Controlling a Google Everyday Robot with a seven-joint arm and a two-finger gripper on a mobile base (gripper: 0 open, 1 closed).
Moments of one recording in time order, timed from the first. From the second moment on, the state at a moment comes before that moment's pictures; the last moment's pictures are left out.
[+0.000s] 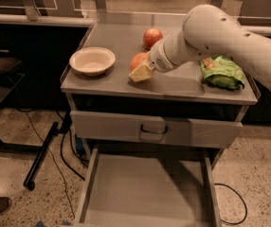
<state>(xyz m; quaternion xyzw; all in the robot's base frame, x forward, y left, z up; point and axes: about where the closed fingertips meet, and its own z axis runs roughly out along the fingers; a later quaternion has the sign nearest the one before) 0.675 -0.027 0.855 -0.48 0.78 0.12 0.39</state>
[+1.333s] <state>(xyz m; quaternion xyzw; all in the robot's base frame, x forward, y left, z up) 0.692 -0.022 0.837 -0.50 0.79 0.11 0.35</state>
